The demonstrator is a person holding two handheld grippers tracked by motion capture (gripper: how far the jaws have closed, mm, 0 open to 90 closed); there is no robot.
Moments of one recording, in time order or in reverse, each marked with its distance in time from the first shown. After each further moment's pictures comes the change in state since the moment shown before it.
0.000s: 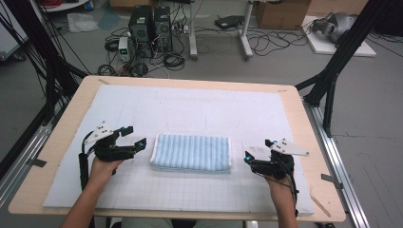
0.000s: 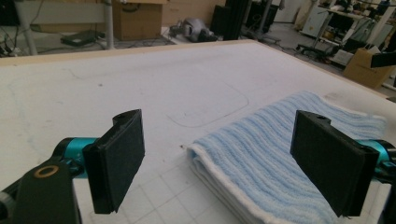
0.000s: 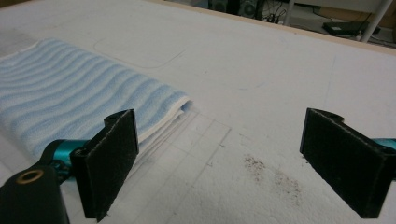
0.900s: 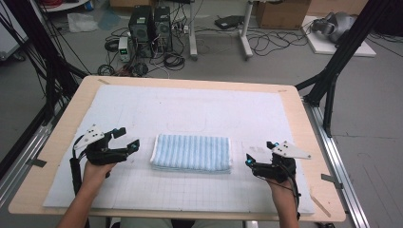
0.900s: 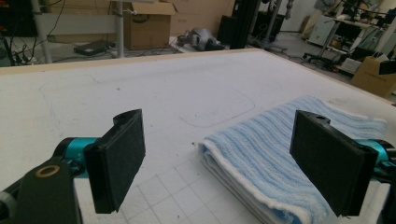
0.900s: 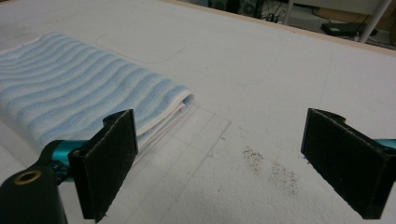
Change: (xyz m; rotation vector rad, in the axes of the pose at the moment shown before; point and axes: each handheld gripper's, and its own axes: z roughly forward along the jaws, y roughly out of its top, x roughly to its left) left arm 0.000 -0.002 -0.015 -0.017 0.025 0.007; right arm 0.004 -0.002 -0.007 0.009 -0.006 -0.019
